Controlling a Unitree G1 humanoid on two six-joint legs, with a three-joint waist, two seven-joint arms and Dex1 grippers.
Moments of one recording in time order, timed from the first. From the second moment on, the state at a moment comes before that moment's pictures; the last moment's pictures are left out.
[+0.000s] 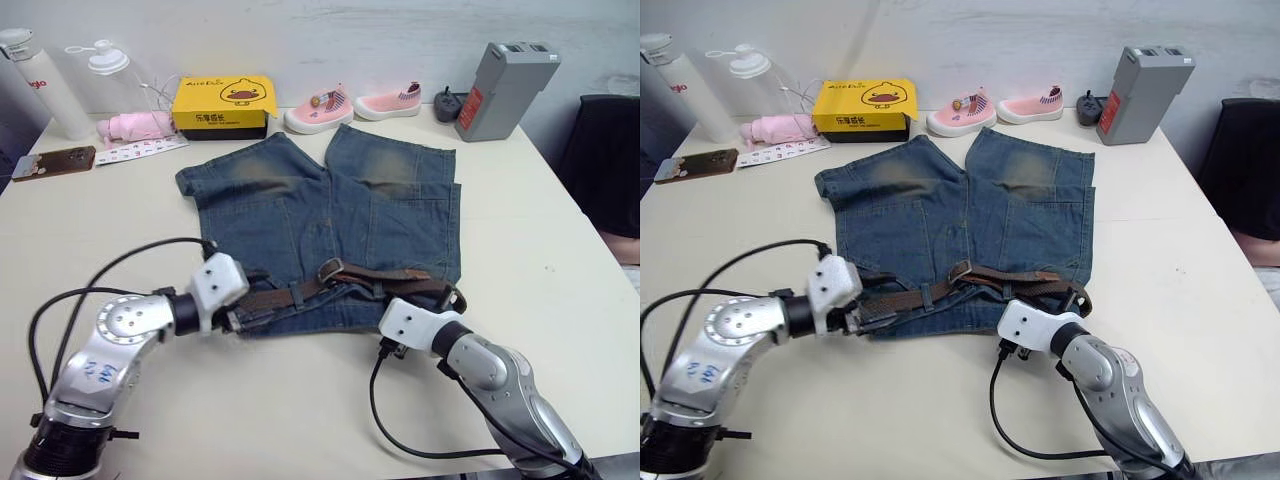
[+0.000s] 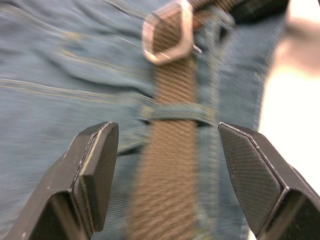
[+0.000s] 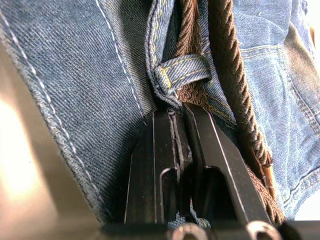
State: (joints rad) left arm -0.14 0.72 -0.04 -0.43 -0.24 0.47 -0.77; right arm -0.02 -0.54 0.31 -0.56 -0.49 0.42 0.53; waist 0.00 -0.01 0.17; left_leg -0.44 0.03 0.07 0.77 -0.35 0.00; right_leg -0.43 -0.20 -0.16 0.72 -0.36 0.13
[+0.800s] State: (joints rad) left arm -0.02 0.83 0.00 -0.34 -0.05 0.29 -0.68; right arm -0.04 -0.51 0.34 -0.57 -0.49 0.42 0.56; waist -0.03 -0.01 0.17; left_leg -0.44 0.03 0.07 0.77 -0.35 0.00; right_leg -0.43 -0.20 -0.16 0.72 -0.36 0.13
